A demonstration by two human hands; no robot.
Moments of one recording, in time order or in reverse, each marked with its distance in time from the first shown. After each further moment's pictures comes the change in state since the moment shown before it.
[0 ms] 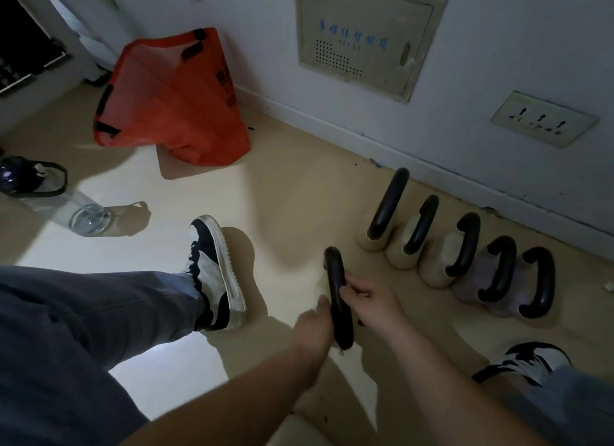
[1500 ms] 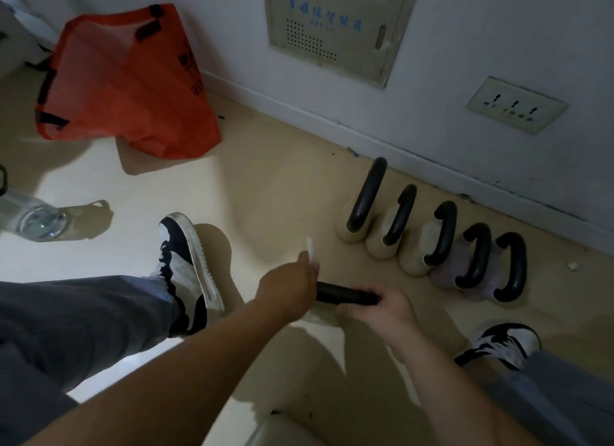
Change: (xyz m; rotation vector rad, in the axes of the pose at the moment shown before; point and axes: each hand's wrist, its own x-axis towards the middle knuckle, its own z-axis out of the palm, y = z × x) left_hand 0.040 0.071 -0.024 1.149 0.074 0.631; right_hand -0.003 0.037 -0.030 0.115 0.155 0.084
